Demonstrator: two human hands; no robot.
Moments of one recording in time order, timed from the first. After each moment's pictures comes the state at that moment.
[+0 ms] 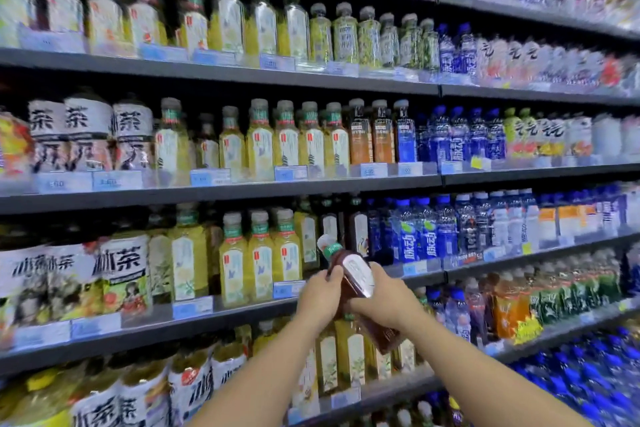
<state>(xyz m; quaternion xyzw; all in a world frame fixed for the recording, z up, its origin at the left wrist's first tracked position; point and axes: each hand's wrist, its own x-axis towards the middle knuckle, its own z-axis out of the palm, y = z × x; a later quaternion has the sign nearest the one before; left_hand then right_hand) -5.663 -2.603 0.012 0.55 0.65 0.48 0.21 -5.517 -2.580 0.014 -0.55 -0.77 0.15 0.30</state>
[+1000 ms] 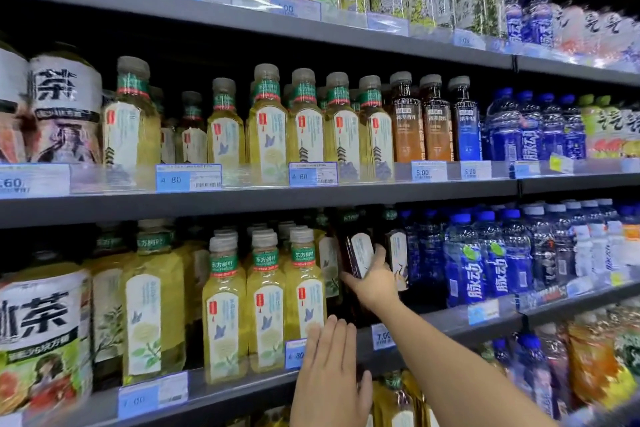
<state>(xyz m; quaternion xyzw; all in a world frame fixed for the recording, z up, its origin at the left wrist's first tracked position) -5.748 -2.490 -0.071 0.72 0.66 0.15 -0.18 -5.656 -2.345 0.018 -0.56 -0.67 0.18 0.45</state>
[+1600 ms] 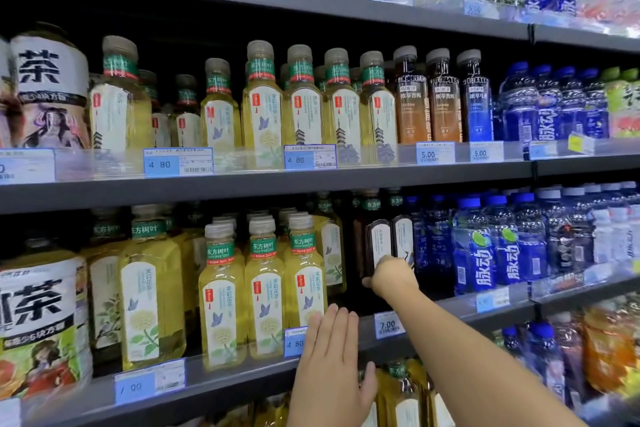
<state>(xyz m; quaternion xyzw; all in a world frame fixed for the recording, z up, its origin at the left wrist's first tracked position) -5.751 -2.481 -0.085 0.70 0.64 0.20 -0.25 -5.644 -2.314 0.022 -0.70 -0.67 0.11 0.21</state>
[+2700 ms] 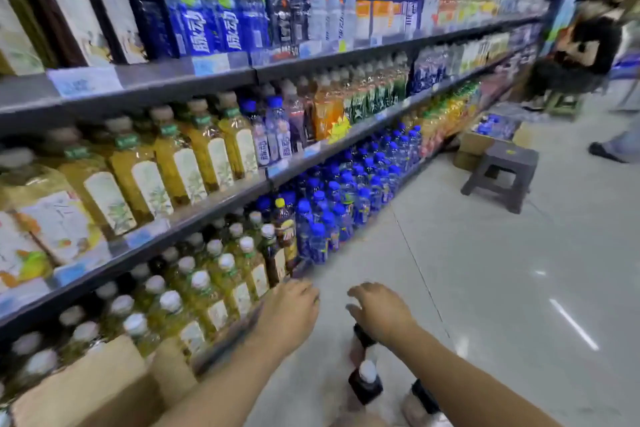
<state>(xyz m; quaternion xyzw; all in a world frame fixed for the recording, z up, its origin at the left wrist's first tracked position) -5.461 -2.617 -0.362 0.90 0.38 0.18 -0.07 -5.255 -2.662 -0.380 -0.71 -0.70 0.09 0.07</state>
